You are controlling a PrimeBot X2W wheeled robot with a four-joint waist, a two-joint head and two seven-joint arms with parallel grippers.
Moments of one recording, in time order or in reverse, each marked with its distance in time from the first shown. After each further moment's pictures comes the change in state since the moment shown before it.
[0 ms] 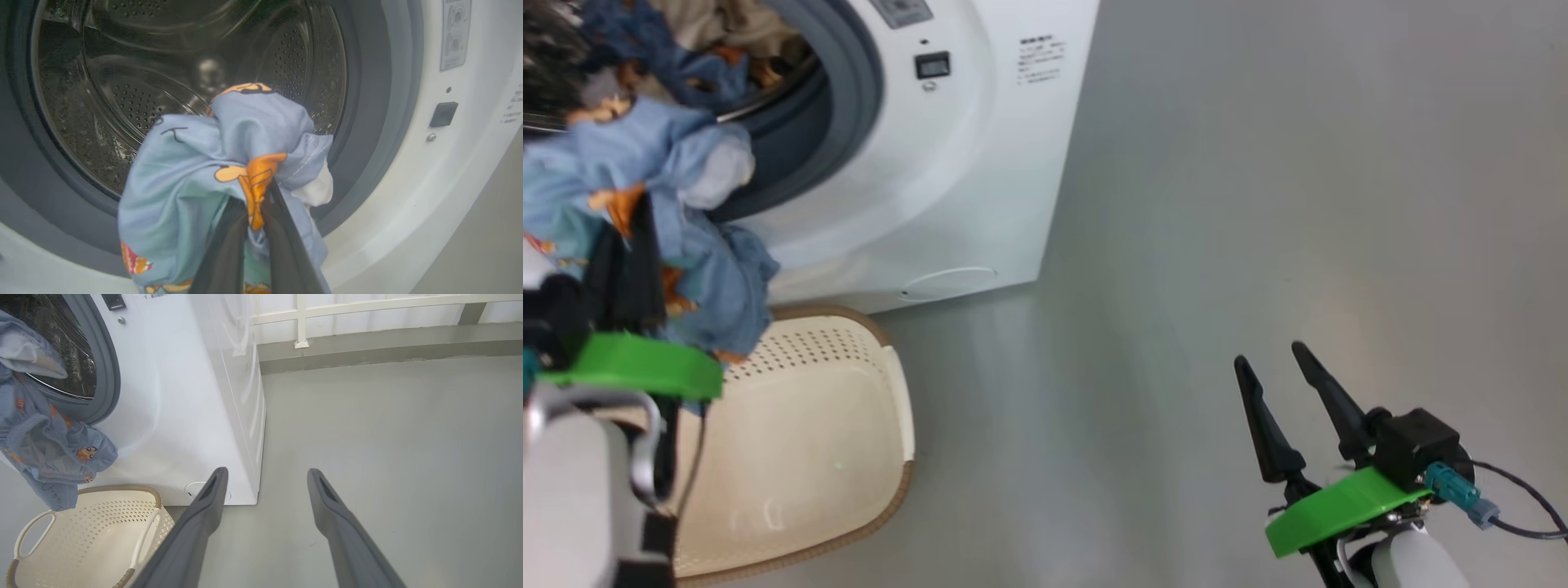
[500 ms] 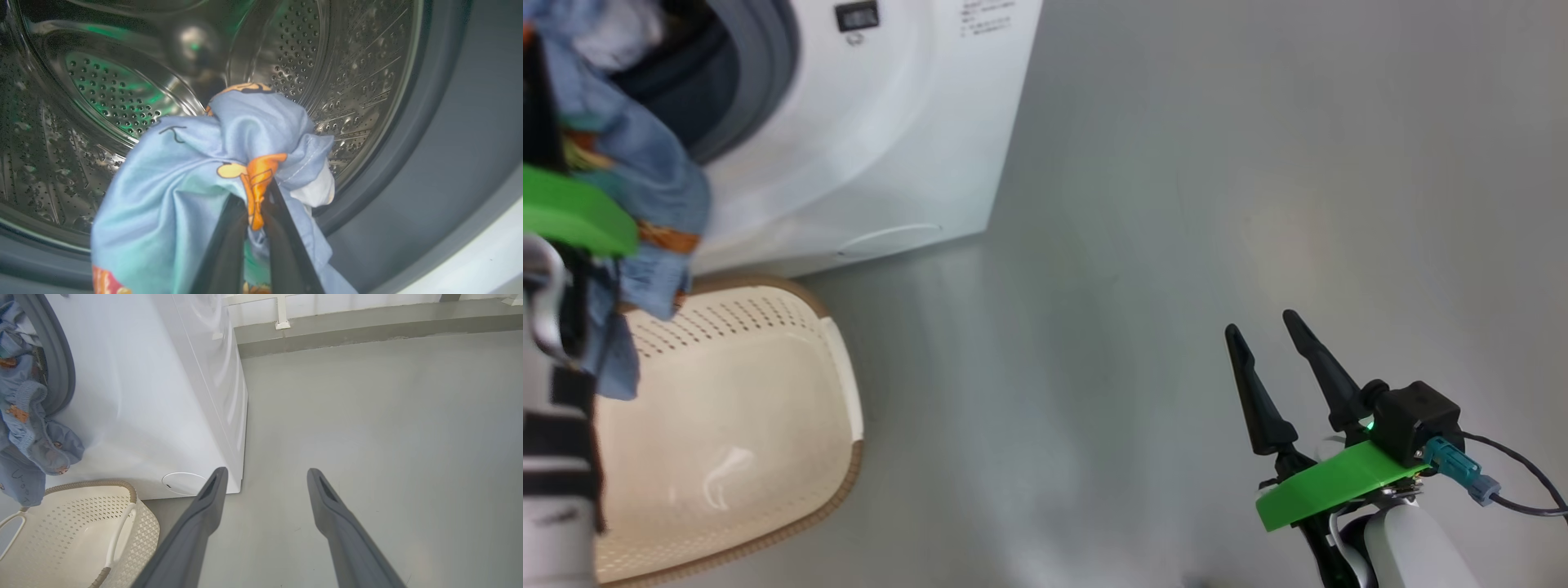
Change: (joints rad) left arm -0.348 0.077 0.003 0.256 -0.007 -0.007 0.065; right arm -0.055 0.007 0.016 -0.010 0.030 0.000 0.000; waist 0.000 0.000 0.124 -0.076
